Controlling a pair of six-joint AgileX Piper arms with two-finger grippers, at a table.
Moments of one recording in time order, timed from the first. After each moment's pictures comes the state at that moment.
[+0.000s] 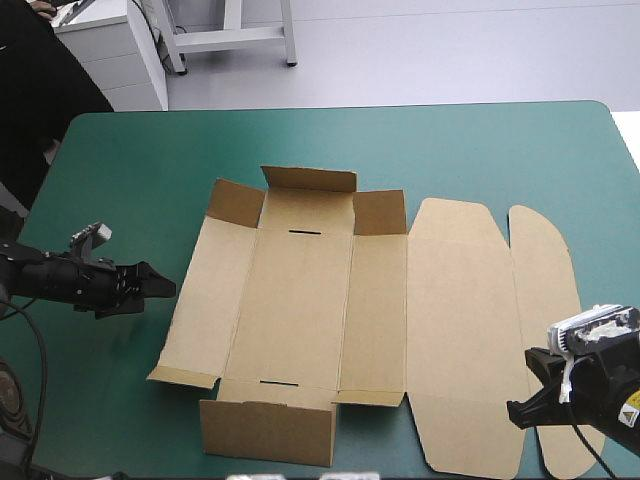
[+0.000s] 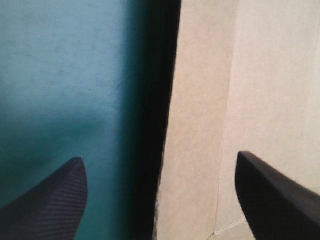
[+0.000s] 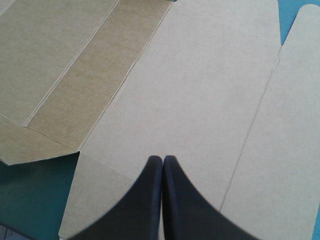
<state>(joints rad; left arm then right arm) 0.45 1.56 -0.98 -0.77 1.21 0.70 0.22 0.50 -0.86 0.18 1.15 -0.15</state>
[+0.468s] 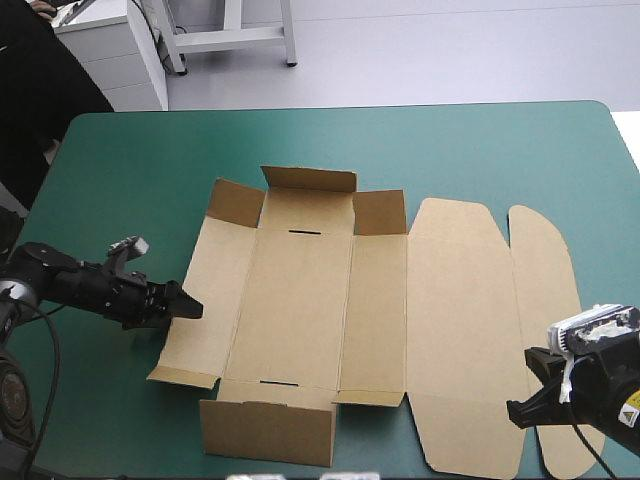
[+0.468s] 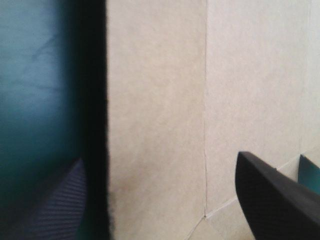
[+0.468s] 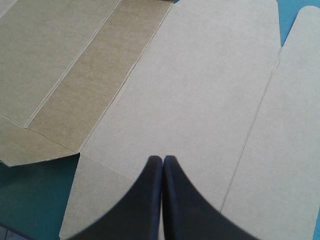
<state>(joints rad) 0.32 1.56 -0.90 -0.77 1.19 0.77 0.22 0.50 -0.86 0.18 1.14 -0.15</state>
